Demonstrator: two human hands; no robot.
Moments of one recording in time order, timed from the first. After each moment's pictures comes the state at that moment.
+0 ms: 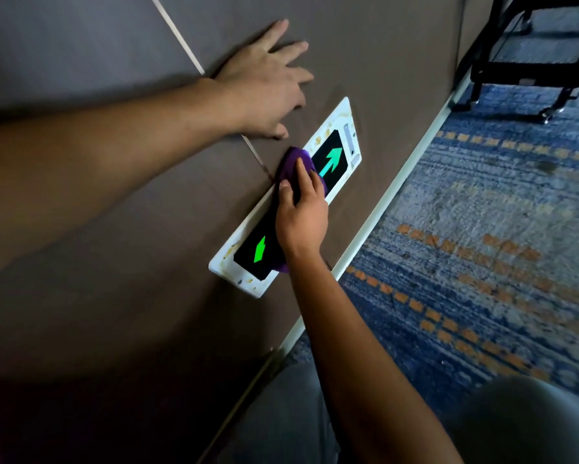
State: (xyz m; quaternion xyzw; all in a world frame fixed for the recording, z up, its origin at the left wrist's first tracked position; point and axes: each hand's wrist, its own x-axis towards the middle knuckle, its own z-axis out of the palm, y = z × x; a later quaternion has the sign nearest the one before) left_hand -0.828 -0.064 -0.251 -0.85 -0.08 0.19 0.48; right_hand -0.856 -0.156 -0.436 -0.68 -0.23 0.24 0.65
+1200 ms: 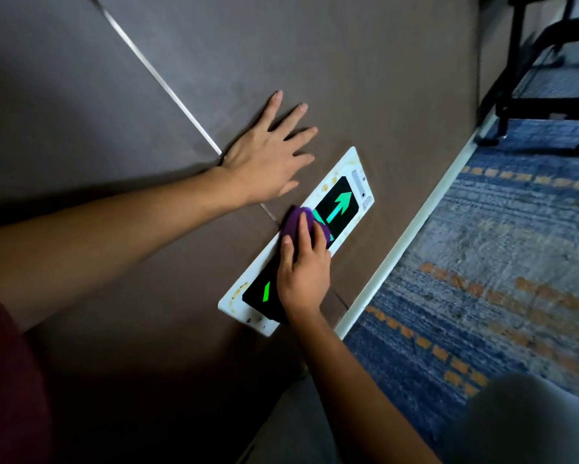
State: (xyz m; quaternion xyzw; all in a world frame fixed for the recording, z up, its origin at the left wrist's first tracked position) left_hand -0.833 -0.068 -0.266 -0.82 -0.09 0.17 0.55; right_hand -0.868 -0.163 -0.458 -0.70 -0.30 0.20 0.62
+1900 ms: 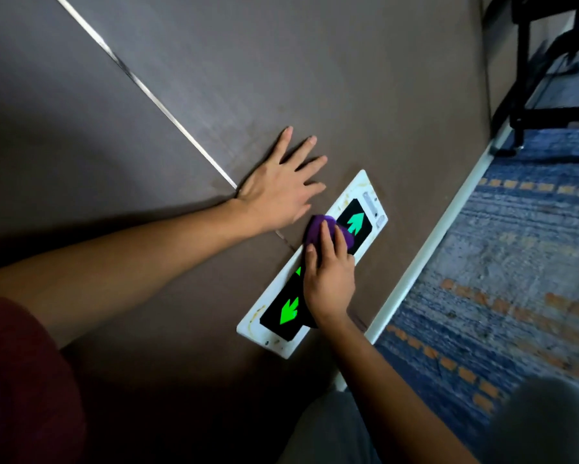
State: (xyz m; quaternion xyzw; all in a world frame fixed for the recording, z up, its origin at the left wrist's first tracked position) left_hand -0.830 -0.078 -0.263 -0.82 -0.11 0.19 0.53; right_hand -0.838 -0.150 -0.457 -0.71 -0.31 0.17 0.61
